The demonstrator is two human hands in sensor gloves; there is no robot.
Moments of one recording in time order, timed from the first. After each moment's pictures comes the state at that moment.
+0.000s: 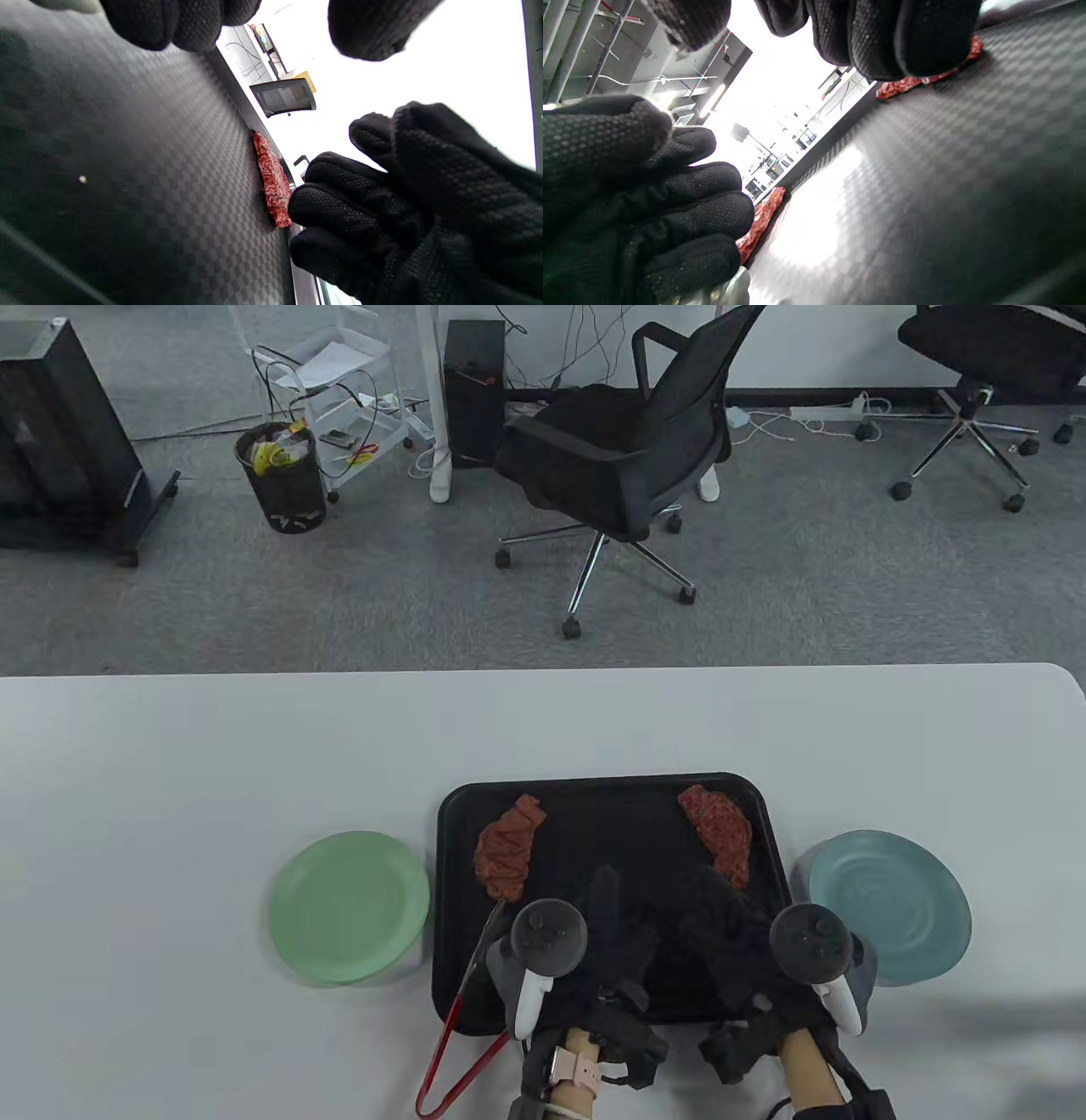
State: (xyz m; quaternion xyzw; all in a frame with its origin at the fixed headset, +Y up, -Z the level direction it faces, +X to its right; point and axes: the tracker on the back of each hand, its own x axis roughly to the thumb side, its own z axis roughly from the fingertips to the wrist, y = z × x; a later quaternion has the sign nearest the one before) left_hand -0.022 -0.758 -0.259 -0.08 -0.02 0.50 0.86; right_hand 0.198 -0.739 -0.250 0.03 0.01 0.90 0.43
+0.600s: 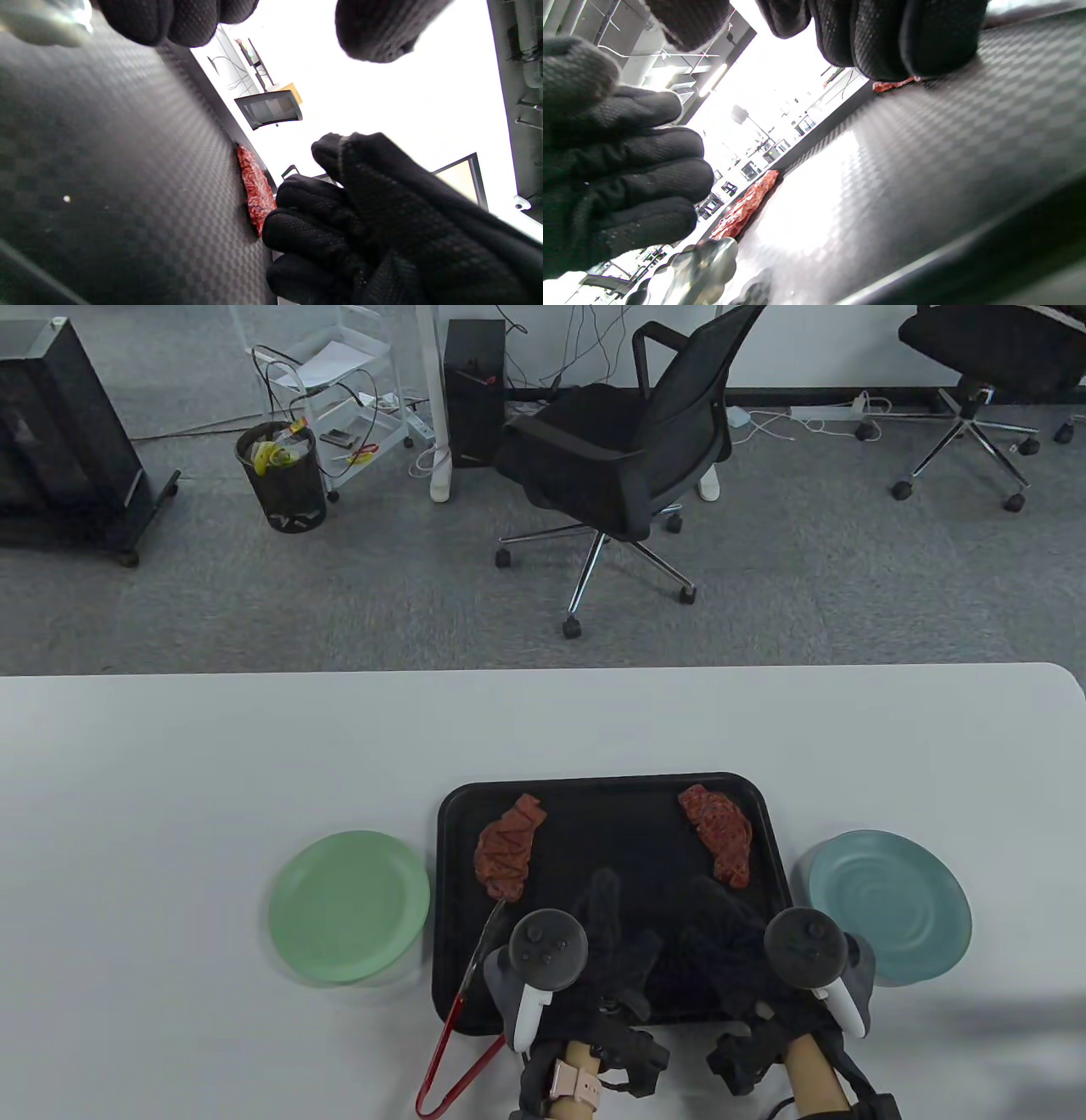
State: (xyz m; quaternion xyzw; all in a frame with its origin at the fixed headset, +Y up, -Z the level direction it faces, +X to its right) left_hand -0.023 -0.743 -0.247 -0.04 -0.03 0.49 0.87; right_hand 0.201 -0.746 -0.249 0.05 0.02 0.92 0.39
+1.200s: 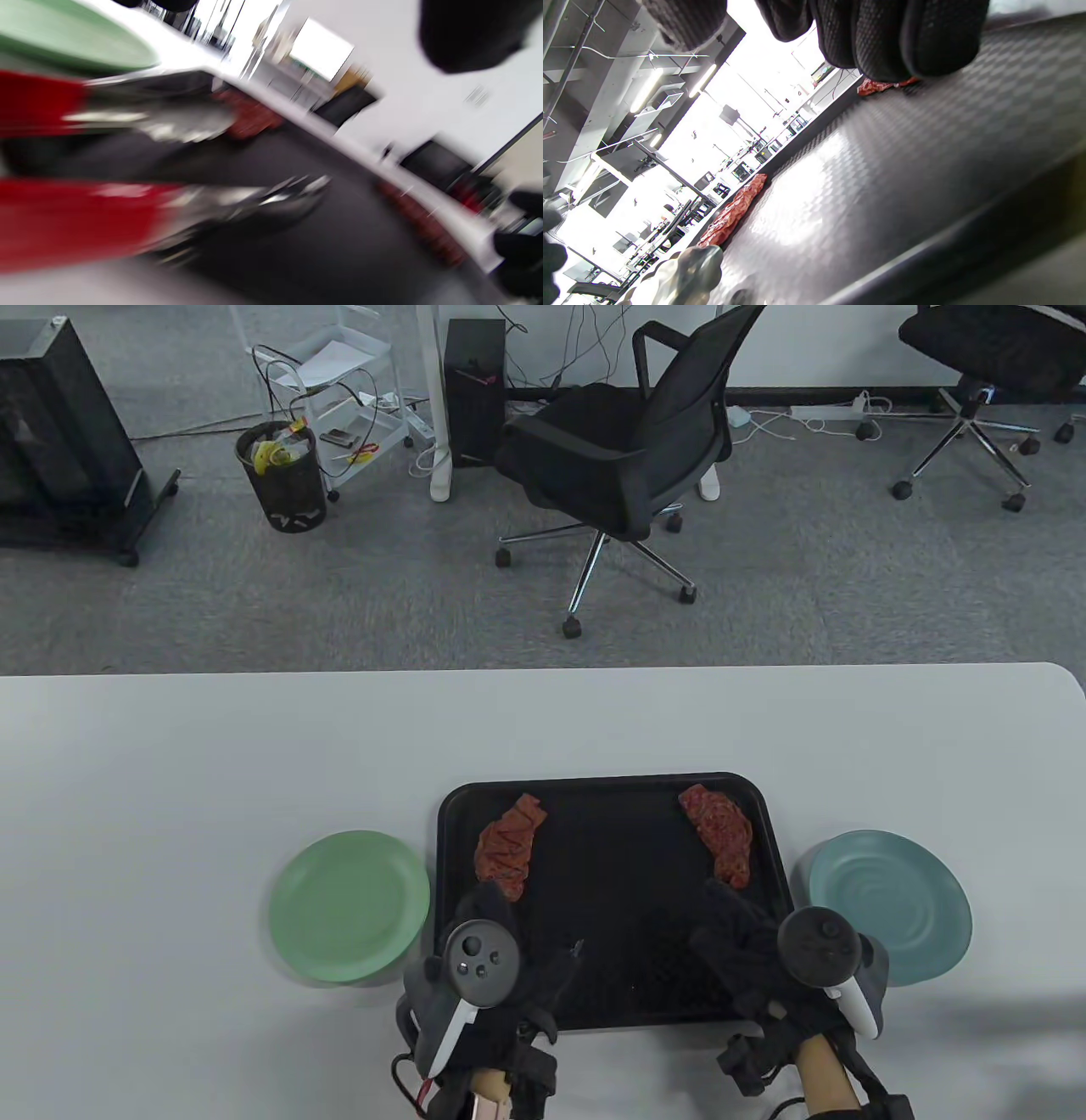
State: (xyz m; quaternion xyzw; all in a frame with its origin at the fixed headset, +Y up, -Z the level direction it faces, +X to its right) left_hand -0.116 -0.721 -0.226 -0.13 0.07 0.23 0.96; right_hand 0.213 -0.754 -0.251 0.03 0.03 0.92 0.40
